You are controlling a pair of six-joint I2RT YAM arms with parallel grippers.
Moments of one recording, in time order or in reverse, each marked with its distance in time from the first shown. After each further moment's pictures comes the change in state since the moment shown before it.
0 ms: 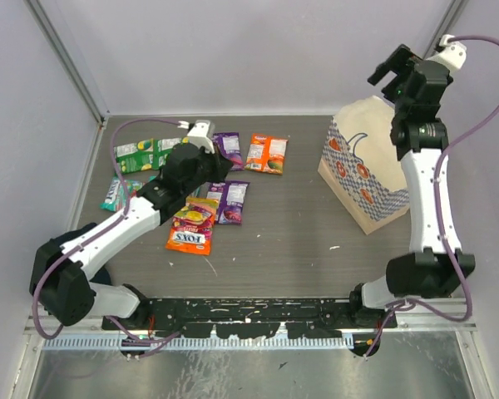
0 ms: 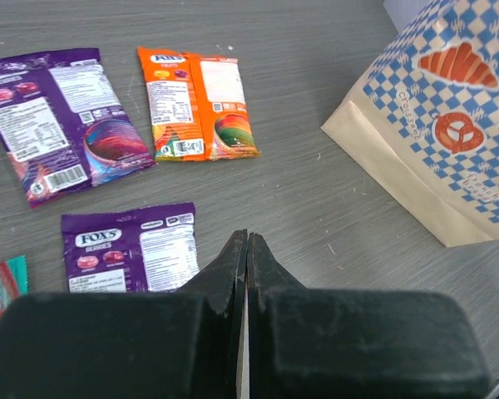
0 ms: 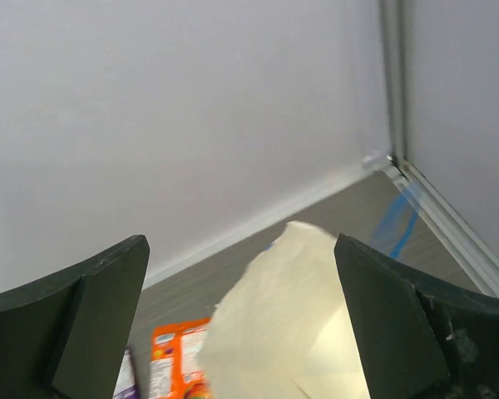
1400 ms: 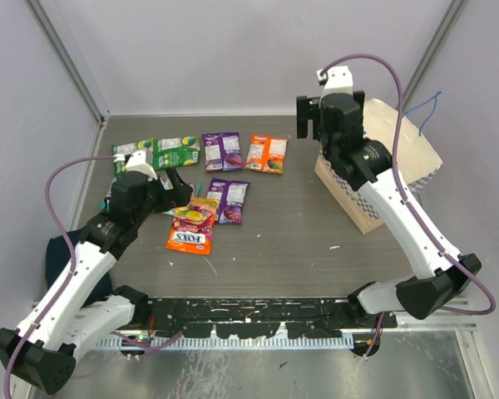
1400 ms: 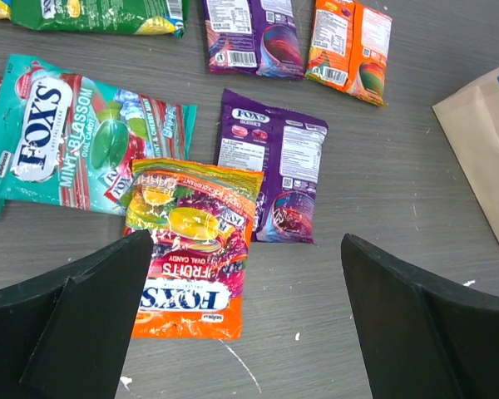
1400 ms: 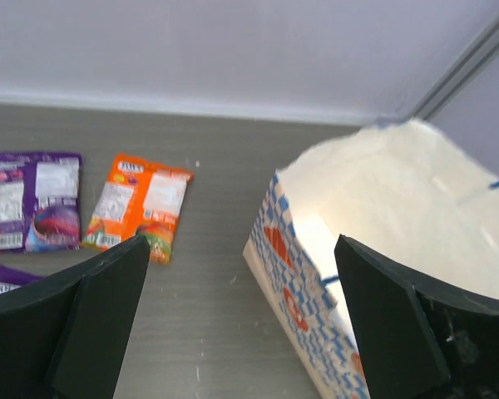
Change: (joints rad) left arm 0.233 -0.488 -0.198 -0.459 -0.052 -0.112; right arm 0.643 -0.173 -0.175 -0.208 0.351 -0.389
